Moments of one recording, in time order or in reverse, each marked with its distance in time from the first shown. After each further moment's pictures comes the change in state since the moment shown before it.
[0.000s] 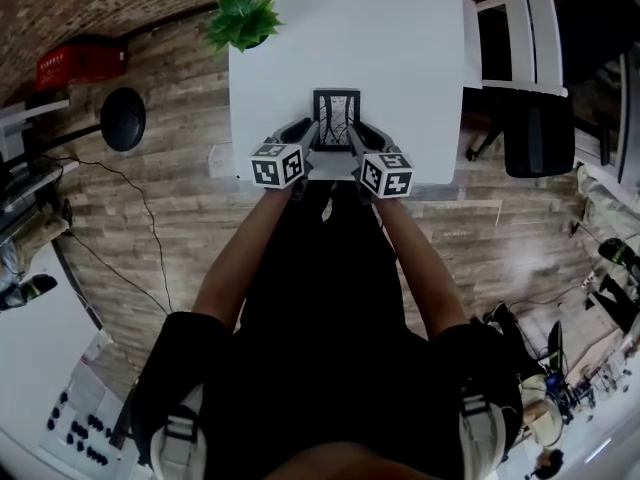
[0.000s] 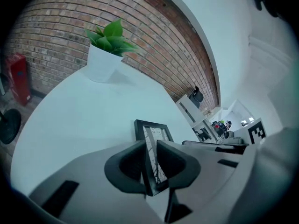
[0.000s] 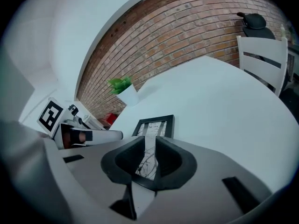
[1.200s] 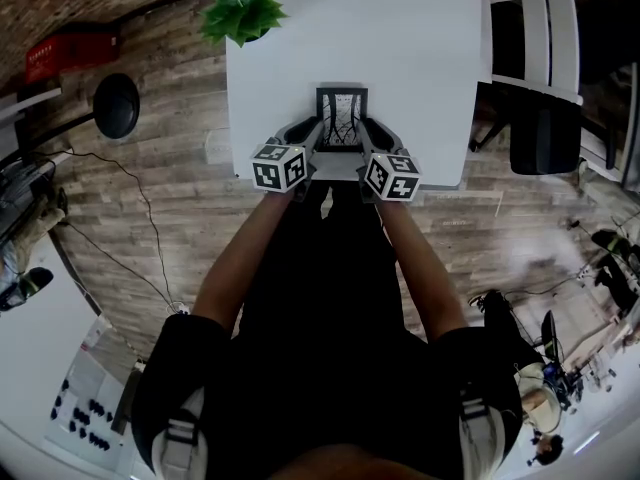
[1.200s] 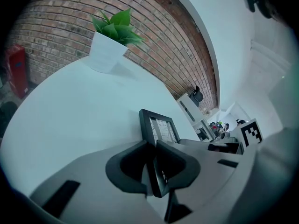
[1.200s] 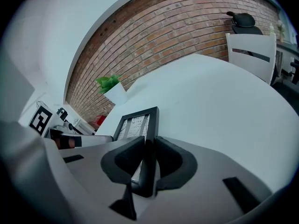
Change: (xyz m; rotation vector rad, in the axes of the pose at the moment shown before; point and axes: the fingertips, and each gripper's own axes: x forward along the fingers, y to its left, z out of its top) left arm 0.013 0.011 -0.014 -0.038 0.026 -0.036; right arm 0.016 -0.024 -0.011 0.075 -0.002 -0.098
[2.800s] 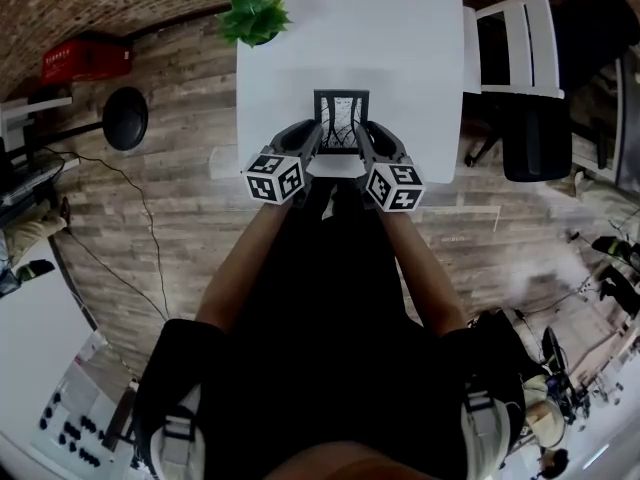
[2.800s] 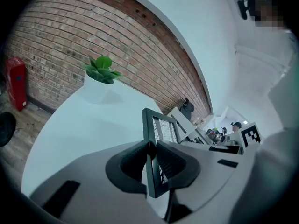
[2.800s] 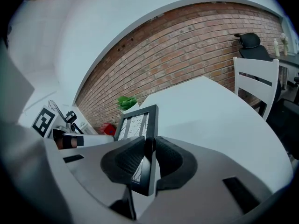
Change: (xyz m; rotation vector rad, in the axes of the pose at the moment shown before) left arm -0.066 -0.057 0.040 0.079 -0.179 -0.026; right arm -0.072 0.049 0.047 -0.097 -0.155 0.061
